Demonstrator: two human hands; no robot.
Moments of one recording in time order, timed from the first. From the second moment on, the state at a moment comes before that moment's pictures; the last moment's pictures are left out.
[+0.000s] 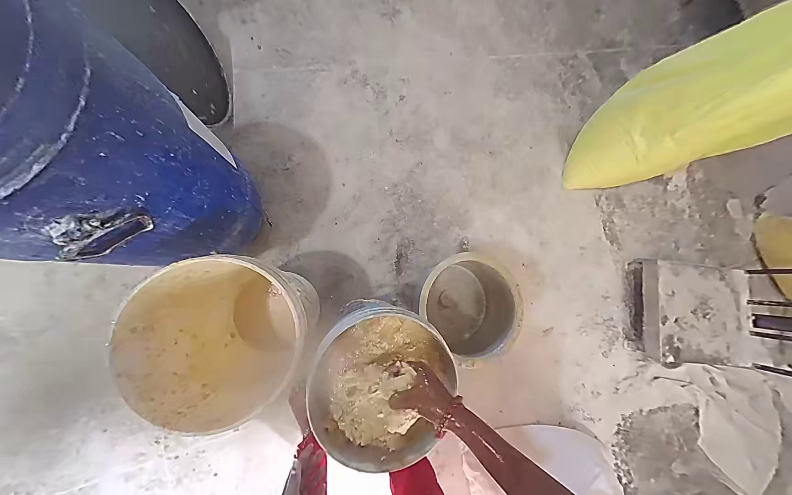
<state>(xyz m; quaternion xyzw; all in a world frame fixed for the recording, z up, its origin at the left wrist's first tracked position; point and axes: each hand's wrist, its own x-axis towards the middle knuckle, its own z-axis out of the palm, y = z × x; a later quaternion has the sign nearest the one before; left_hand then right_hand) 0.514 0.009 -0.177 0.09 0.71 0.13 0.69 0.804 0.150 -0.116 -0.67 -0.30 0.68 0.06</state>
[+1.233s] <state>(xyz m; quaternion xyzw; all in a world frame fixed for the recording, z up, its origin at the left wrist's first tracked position) 0.579 0.047 -0.263 0.05 0.68 0.48 0.55 0.824 0.141 -0.170 -0.61 -0.68 0.40 0.03</state>
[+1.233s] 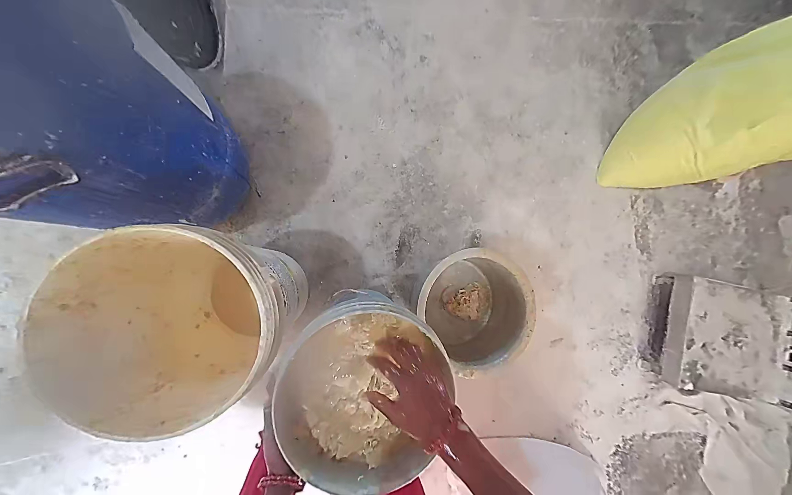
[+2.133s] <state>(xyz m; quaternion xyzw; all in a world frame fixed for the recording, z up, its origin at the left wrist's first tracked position) 0.564 0.089 -0.263 0.06 0.74 0.38 0.55 0.738 0.153 -0.203 -0.43 -0.47 0.72 -0.27</state>
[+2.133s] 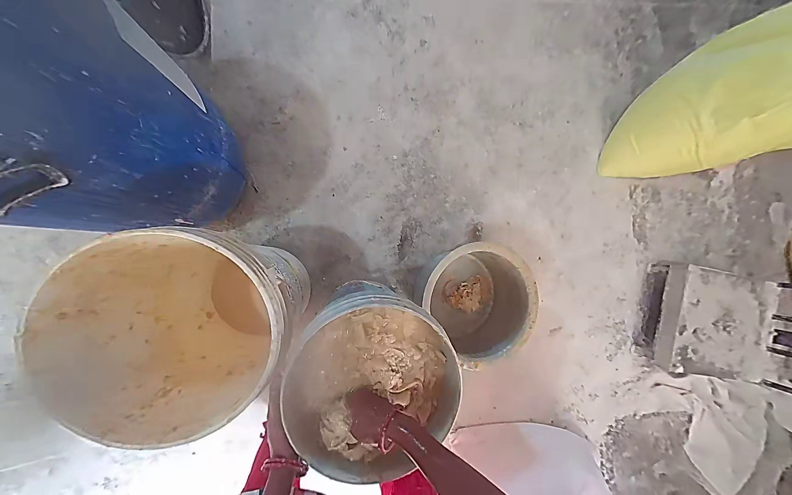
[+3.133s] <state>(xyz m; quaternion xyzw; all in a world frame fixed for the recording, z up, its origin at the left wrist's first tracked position) 0.555 0.067 -0.276 0.02 0.64 0.47 0.60 1.033 0.121 -0.313 -0.87 -0.31 0.39 -0.06</state>
